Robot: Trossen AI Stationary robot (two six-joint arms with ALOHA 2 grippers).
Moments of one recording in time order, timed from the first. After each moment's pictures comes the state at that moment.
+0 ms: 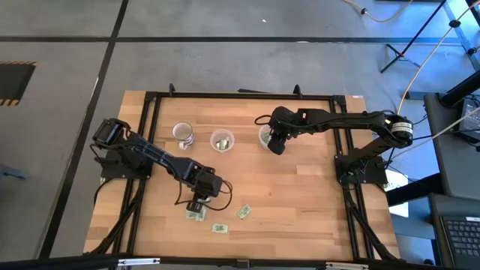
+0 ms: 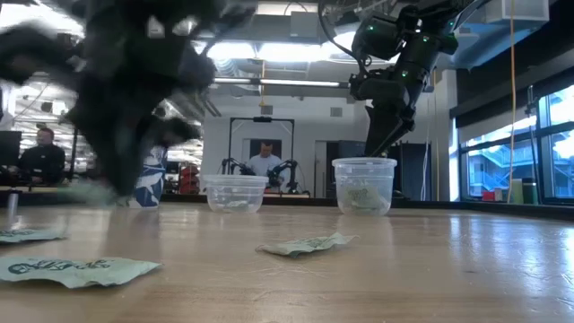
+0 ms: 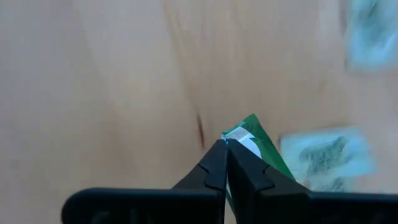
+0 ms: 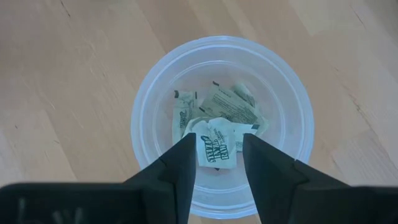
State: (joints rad) left arm -0.30 1.65 0.93 -0.51 0.10 -0.10; right arm -0.30 1.50 0.99 -0.57 0.07 0.20
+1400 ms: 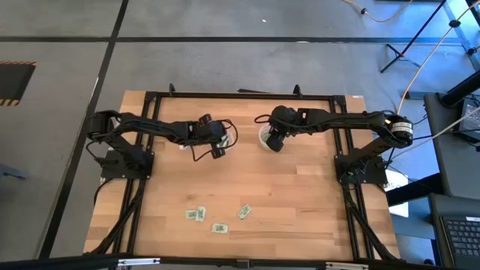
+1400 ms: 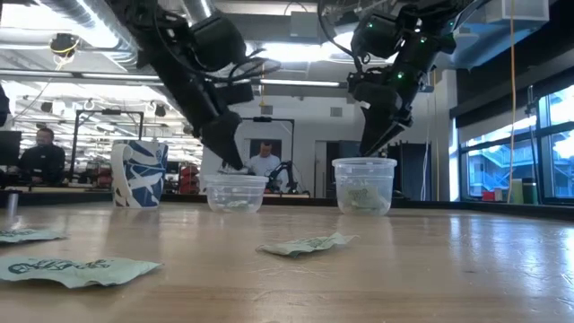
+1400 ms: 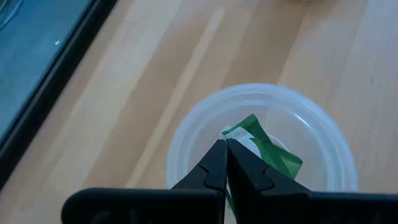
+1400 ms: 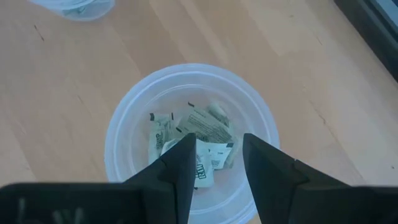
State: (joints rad) left arm 0.20 1.54 0.82 -0.17 -0.34 -0.06; right arm -0.30 1.50 0.99 -0.52 0.17 0.20
